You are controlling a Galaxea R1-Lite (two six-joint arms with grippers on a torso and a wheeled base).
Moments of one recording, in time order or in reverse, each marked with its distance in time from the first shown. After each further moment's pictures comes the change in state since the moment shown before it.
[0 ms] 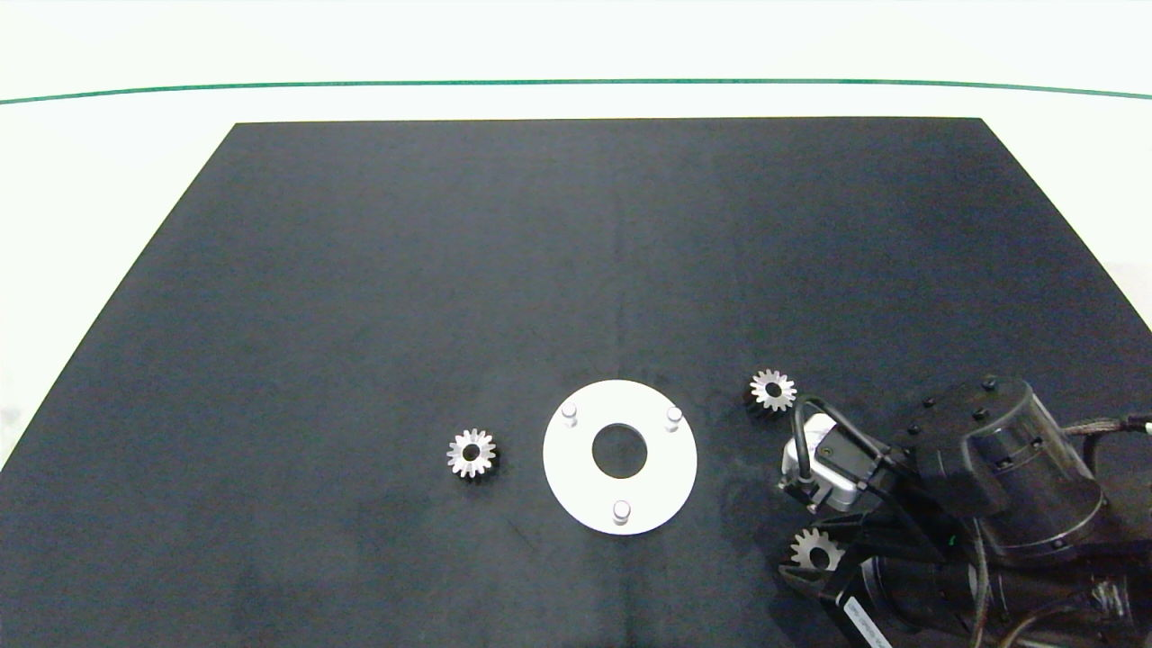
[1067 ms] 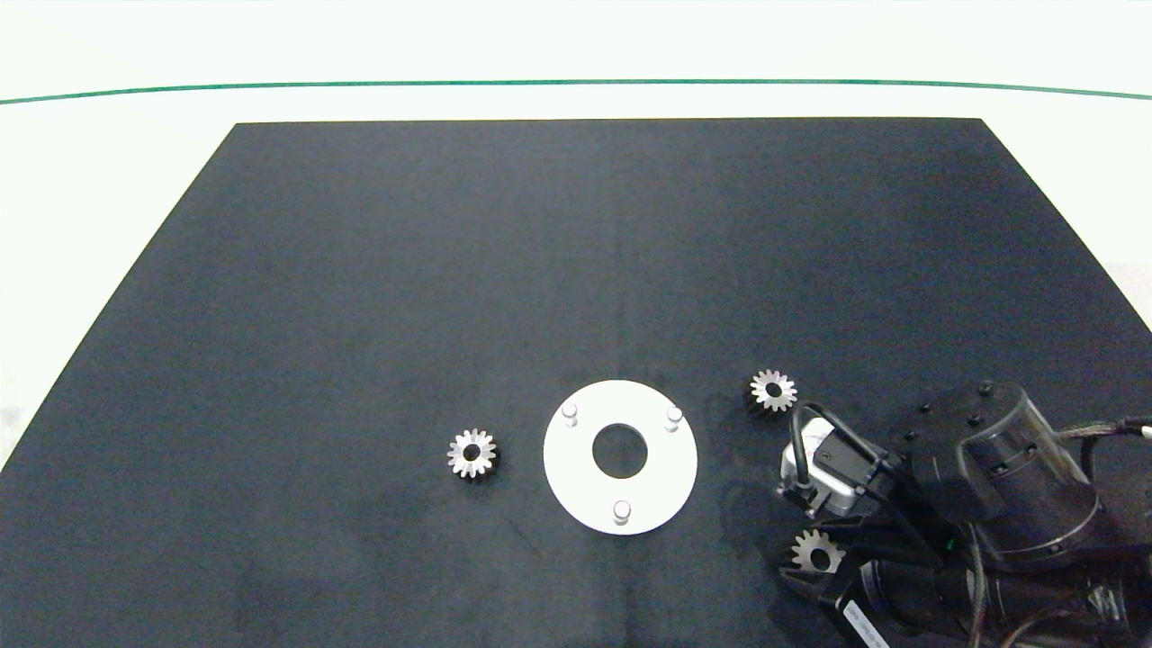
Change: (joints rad) left arm 0.000 0.002 -0.010 -0.001 -0.001 0.000; right arm 0.000 0.005 0.010 0.007 -0.002 -0.002
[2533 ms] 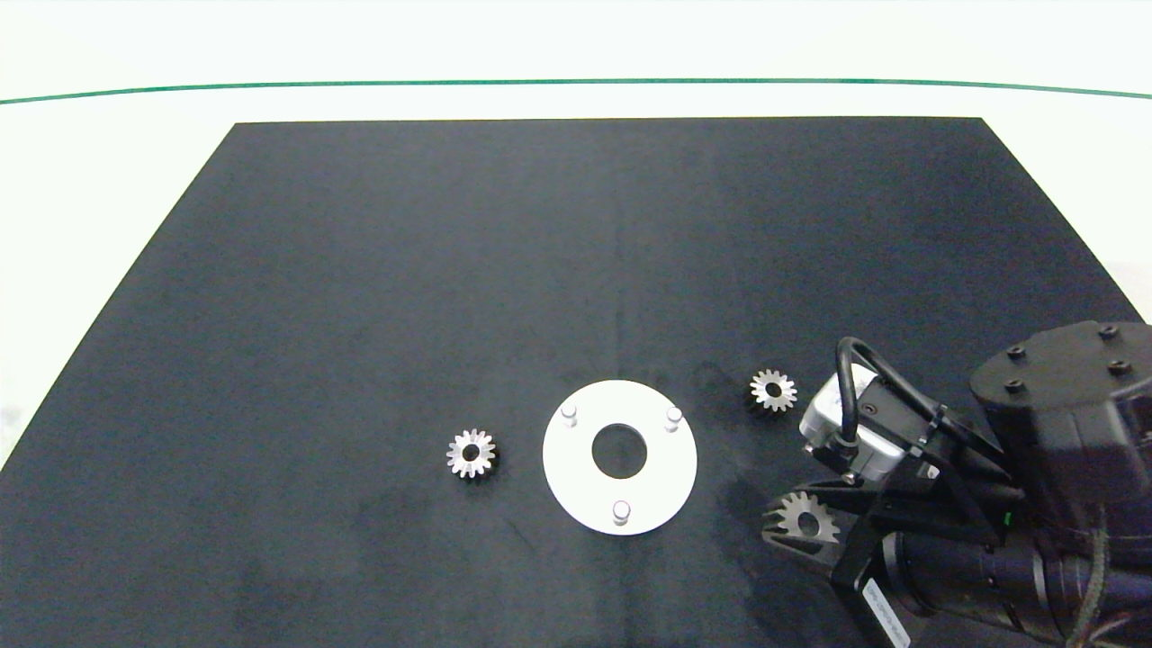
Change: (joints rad) left arm 0.001 -0.003 0.000 0.001 -0.001 0.000; right arm 0.096 -0.092 -0.104 0.002 0.003 0.019
